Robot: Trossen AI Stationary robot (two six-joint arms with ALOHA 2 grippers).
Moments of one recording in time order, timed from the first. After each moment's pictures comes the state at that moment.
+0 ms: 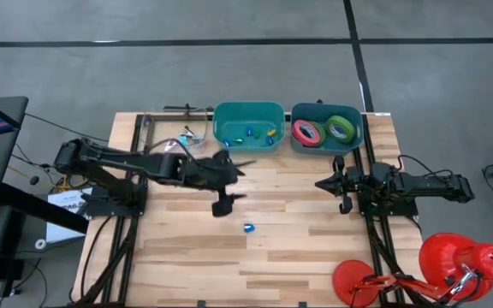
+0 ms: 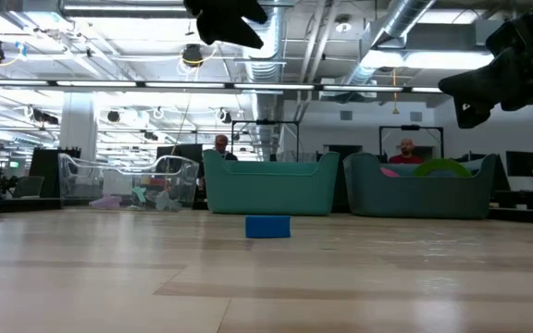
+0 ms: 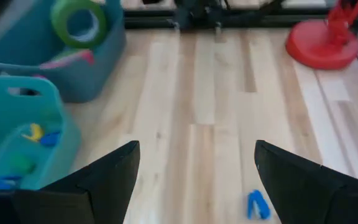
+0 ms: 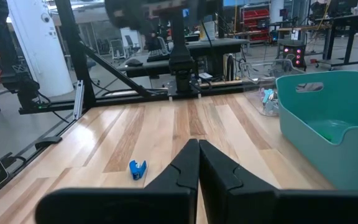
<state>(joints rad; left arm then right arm) -0.11 1.42 1.18 -0.37 -0.21 -0.06 0.00 0.04 0.01 0.00 0.00 0.10</state>
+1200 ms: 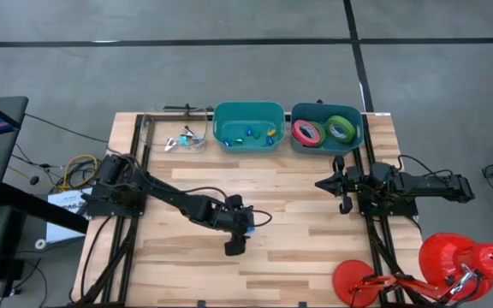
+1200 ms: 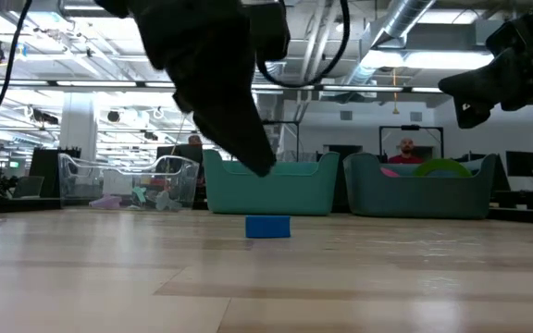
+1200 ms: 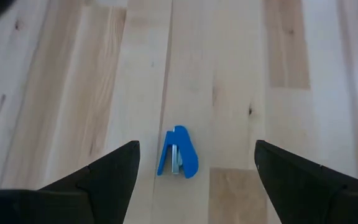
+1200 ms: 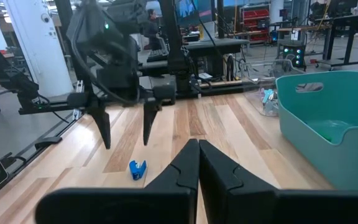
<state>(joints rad) -0.32 1.85 1.18 -0.29 -0.22 -0.33 0.00 0.04 0.01 0.00 0.00 0.10</state>
